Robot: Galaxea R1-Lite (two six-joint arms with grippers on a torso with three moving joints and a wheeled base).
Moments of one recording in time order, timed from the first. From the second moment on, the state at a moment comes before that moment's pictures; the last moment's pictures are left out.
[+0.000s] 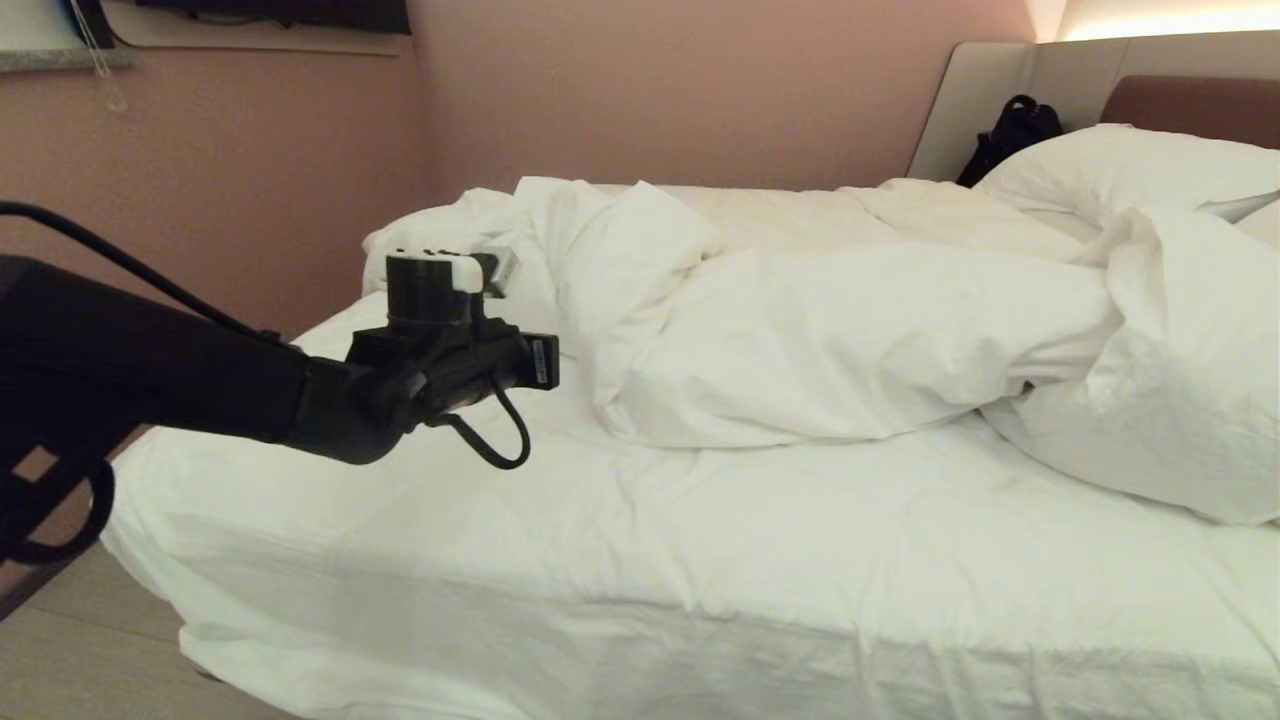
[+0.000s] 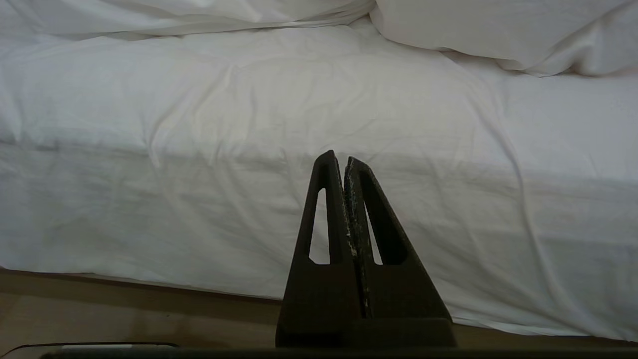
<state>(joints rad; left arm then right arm) -0.34 2.04 -1.29 -0.51 -0.06 -0.08 0.00 0.00 0.00 0.00 0.00 -0.01</state>
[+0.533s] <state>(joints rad) -0.41 2.19 -1.61 -0.34 0.01 -0.02 0.00 0.00 0.00 0.00 0.00 -0.01</state>
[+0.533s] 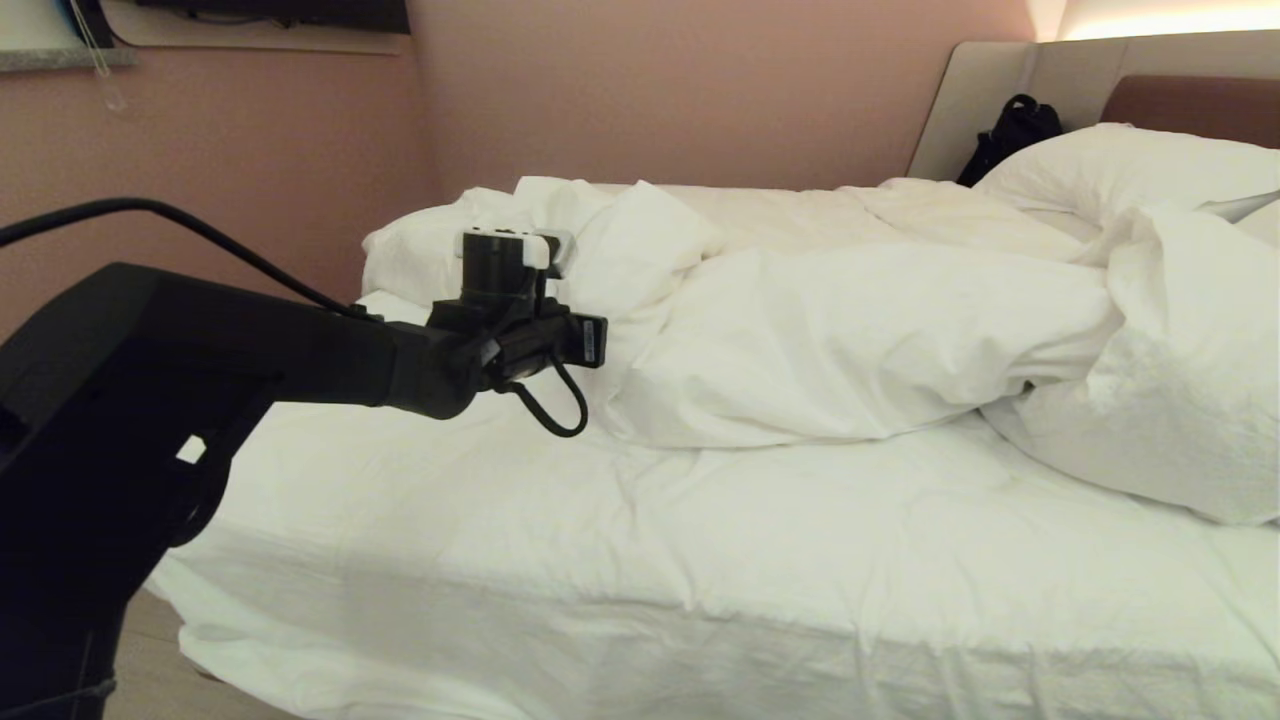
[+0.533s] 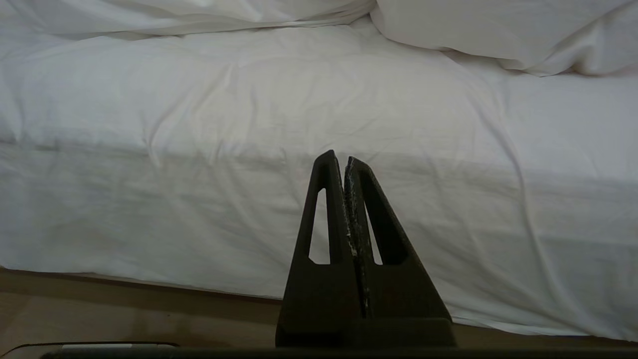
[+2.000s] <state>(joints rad) -0.55 2.38 -1.90 -0.40 0.24 0.15 0.00 0.00 0.00 0.00 0.00 -0.01</state>
